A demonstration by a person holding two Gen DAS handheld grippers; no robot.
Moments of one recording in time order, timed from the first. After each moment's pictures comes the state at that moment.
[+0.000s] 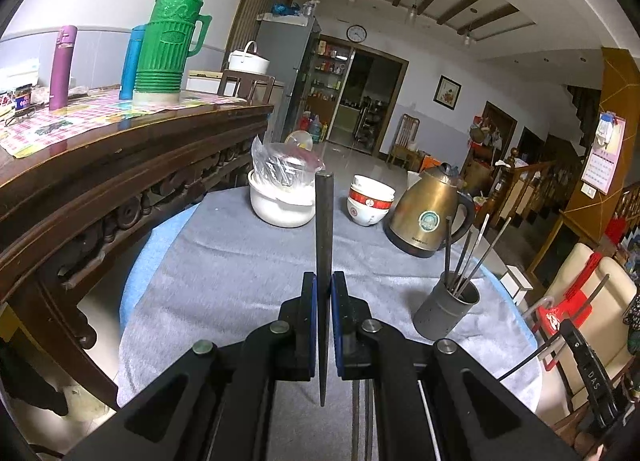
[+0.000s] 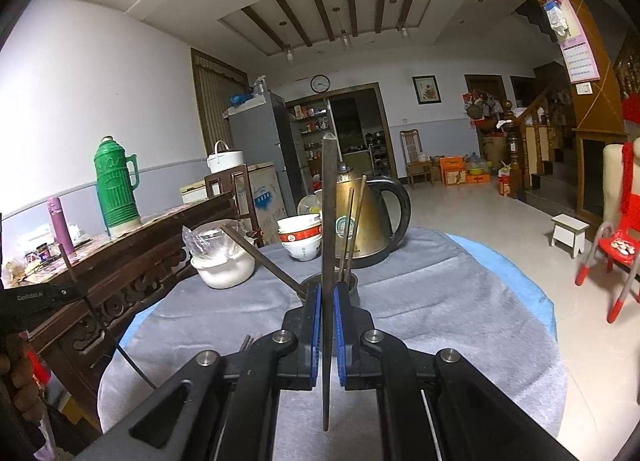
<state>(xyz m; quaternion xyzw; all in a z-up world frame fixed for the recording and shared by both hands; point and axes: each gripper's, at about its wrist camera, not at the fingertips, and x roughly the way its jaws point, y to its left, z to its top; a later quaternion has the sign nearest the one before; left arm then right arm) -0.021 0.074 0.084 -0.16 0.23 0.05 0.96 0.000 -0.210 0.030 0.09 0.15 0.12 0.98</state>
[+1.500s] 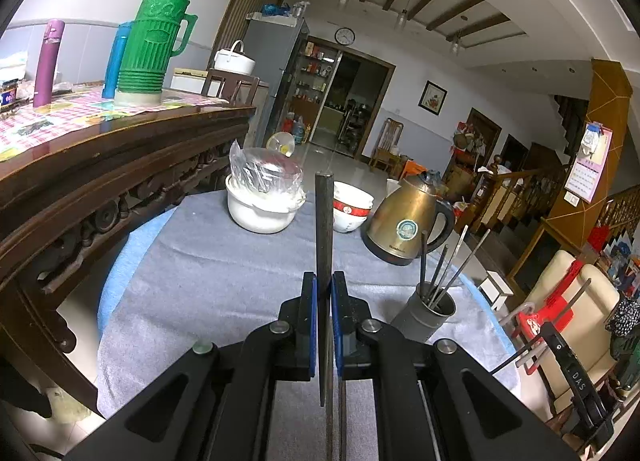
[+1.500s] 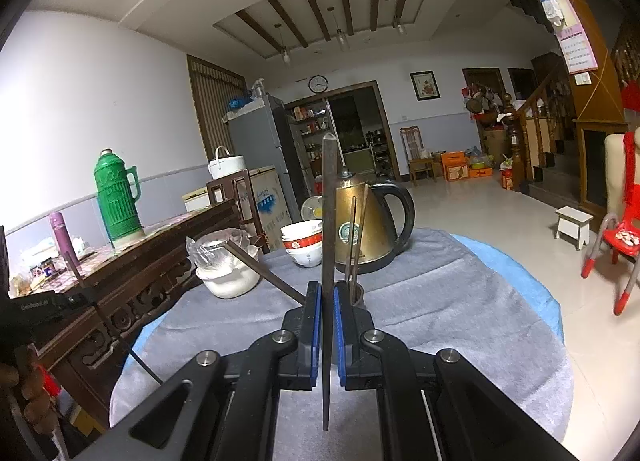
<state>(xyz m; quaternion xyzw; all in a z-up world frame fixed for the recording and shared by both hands) -0.012 0.068 0.094 -0.17 0.22 0.02 0.96 0.008 -0.213 0.038 0.11 0.16 0.12 0.97</state>
